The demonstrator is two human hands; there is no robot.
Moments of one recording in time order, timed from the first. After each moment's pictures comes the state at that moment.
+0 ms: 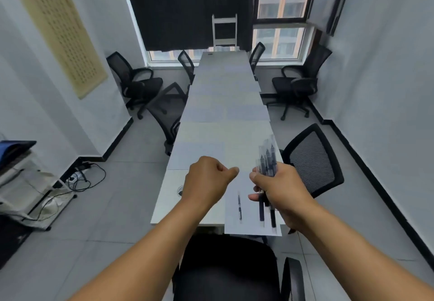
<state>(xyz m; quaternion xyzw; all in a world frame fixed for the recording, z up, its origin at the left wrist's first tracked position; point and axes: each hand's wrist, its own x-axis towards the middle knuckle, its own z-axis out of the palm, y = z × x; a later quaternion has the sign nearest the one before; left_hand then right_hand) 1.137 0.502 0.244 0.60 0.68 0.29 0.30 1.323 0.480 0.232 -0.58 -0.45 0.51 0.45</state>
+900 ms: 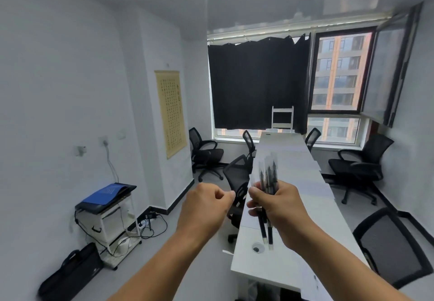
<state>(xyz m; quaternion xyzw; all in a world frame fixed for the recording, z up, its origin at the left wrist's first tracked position) 0.901 0.281 0.416 0.59 0.69 0.42 0.09 1.082 0.341 0.396 -0.40 -0.56 0.50 0.52</state>
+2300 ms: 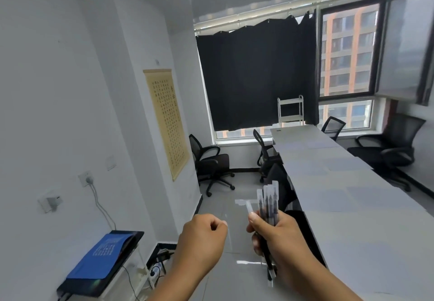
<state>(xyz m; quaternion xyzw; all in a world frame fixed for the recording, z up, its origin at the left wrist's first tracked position) 0.505 0.617 0.376 0.60 0.70 0.34 0.16 0.691 0.646 0.337 -0.42 -0.47 0.55 0.55</state>
